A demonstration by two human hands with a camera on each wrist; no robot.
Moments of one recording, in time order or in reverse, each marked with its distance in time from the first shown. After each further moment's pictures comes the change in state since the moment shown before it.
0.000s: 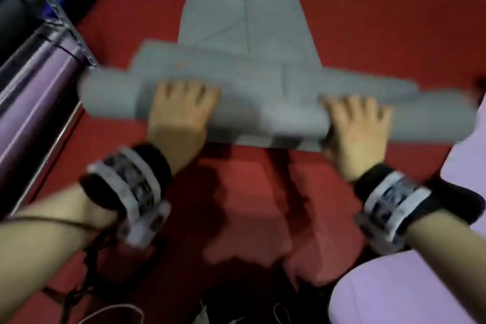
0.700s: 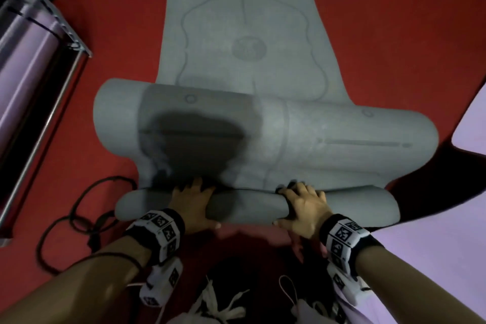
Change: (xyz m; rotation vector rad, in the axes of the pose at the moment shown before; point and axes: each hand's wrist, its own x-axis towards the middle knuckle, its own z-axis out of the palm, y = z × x) left_hand -0.137 0.052 0.154 -0.186 -0.958 0.006; right_hand -0.154 -0.040 0.125 0.249 -1.013 -0.004
